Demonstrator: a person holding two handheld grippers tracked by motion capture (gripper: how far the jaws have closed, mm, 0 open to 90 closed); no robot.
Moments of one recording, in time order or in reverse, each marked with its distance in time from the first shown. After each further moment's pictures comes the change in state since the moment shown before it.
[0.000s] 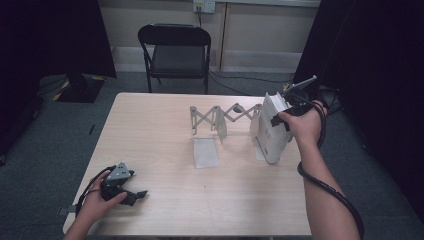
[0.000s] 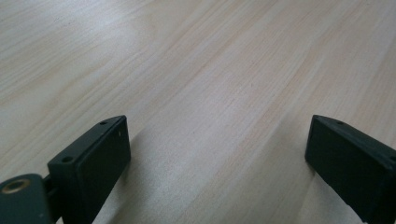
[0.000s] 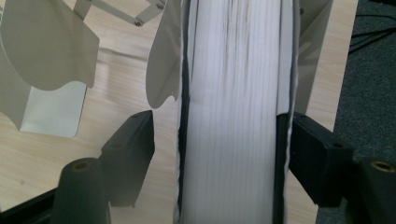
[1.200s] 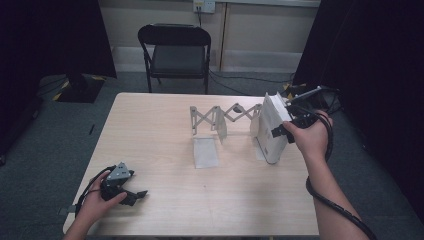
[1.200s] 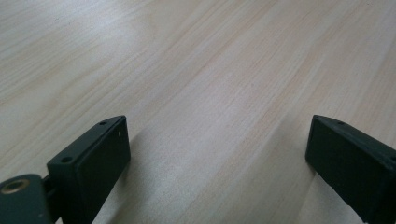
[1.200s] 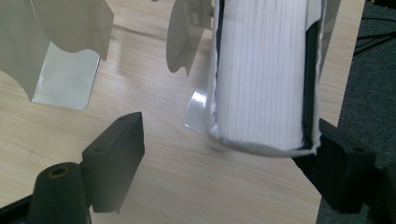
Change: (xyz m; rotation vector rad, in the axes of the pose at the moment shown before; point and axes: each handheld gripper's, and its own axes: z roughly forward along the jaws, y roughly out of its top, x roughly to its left) left arm 0.000 0.000 0.000 0.002 -0.010 -0.010; right arm 0.010 -0.035 -0.015 -0.018 0.012 -0.040
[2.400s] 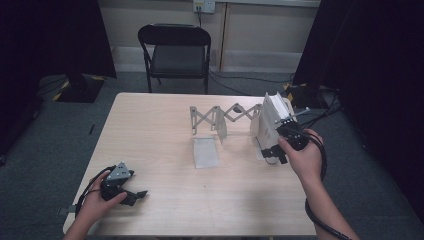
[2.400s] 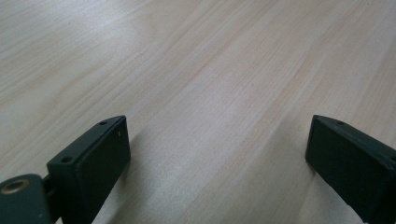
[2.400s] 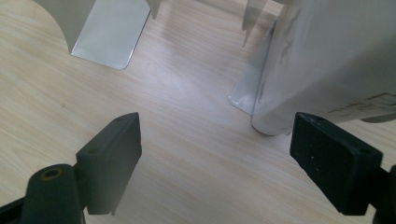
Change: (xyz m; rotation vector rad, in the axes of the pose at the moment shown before) left arm 0.000 0.000 0.000 0.000 0.004 0.003; right arm 0.030 -0.042 0.018 -0.004 0.112 -0.127
